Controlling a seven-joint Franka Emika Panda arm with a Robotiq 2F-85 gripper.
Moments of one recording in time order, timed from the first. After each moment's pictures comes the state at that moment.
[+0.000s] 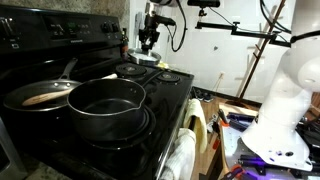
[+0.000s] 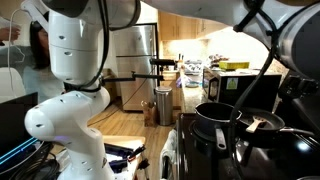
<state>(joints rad) -0.19 0.25 -0.17 -1.80 0.11 2.16 0.00</state>
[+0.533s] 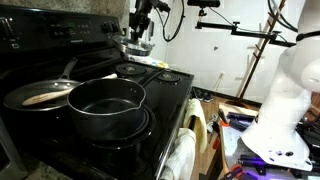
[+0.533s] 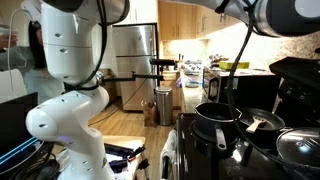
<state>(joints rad) -0.14 0.15 -0.10 -1.80 0.11 2.13 -0.10</state>
